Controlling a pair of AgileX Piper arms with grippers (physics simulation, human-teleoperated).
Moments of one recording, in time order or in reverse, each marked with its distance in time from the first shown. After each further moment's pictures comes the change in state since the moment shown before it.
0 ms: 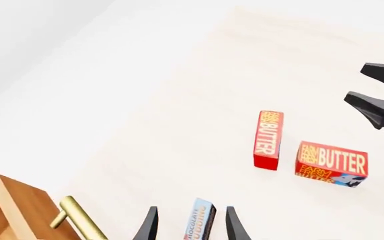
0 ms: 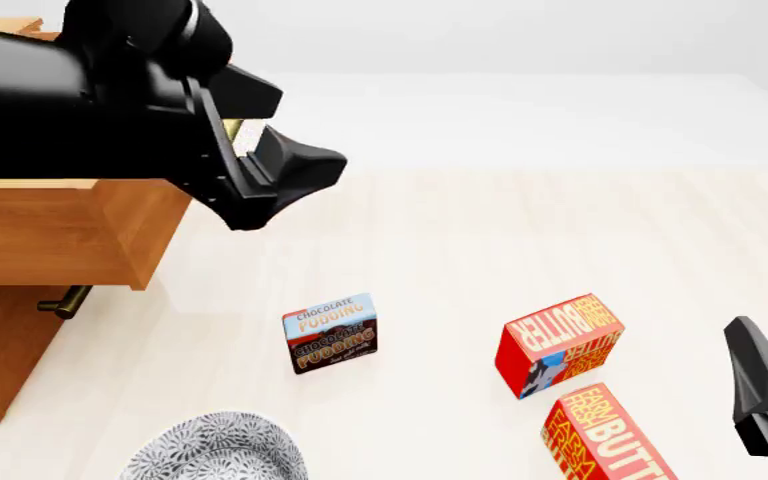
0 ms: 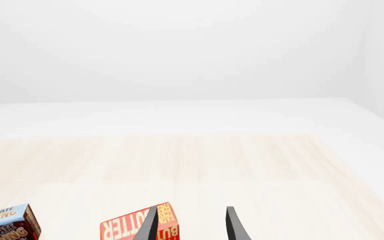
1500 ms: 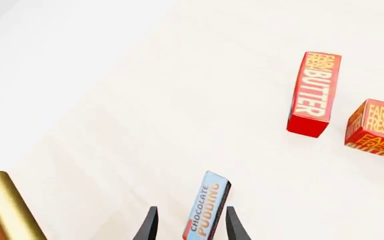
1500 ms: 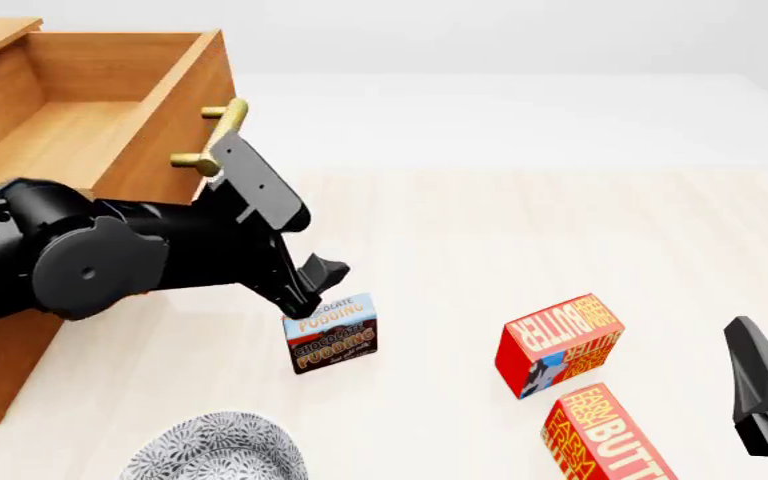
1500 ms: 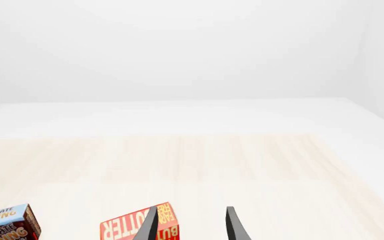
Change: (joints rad) left arm 0.113 0.211 0.303 -0.332 0.030; right arm 0.000 0.000 0.000 0.000 0.000
